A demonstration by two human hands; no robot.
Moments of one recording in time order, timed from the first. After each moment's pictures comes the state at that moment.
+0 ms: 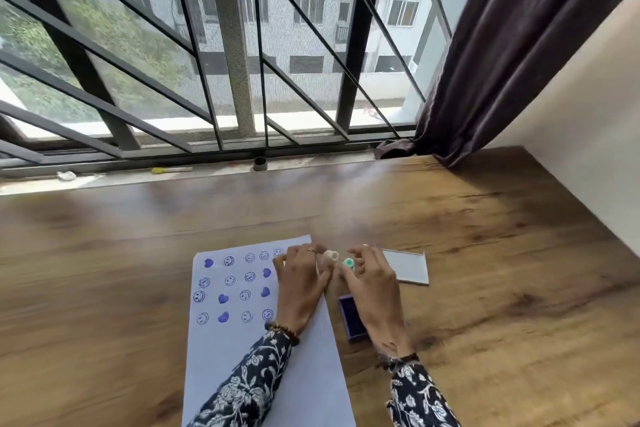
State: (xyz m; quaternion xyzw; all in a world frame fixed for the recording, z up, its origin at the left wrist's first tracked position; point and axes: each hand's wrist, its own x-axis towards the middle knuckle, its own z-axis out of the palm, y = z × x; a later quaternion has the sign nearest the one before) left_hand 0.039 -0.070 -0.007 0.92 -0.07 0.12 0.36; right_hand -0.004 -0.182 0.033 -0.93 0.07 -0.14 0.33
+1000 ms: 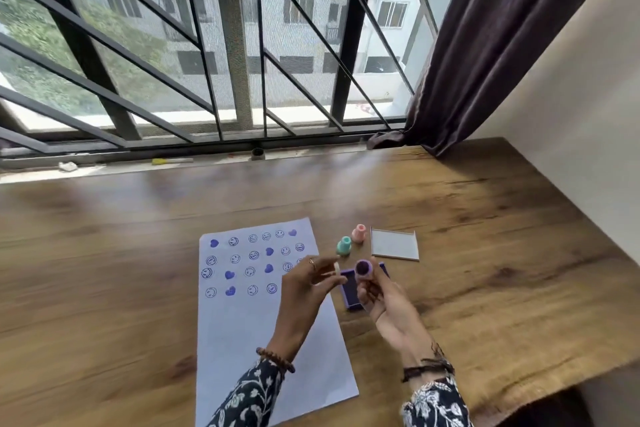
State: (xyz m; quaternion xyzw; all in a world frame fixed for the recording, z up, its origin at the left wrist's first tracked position) left_hand -0.031 -0.052 0.019 0.75 -0.10 0.03 0.65; right_hand -0.061 -0.189 0.045 -0.38 0.32 0.05 0.87
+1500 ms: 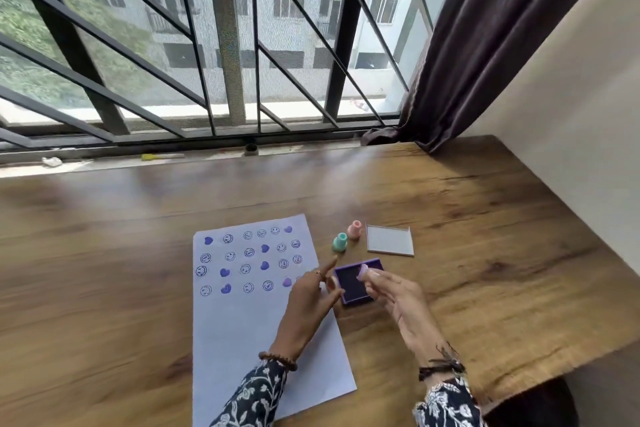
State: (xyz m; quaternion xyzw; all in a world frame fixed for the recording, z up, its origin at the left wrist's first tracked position) left_hand -0.034 -0.059 -0.013 0.81 -0.15 -0.03 0.56; right_hand -0.071 -0.213 0.041 -0.58 0.29 0.04 0.76
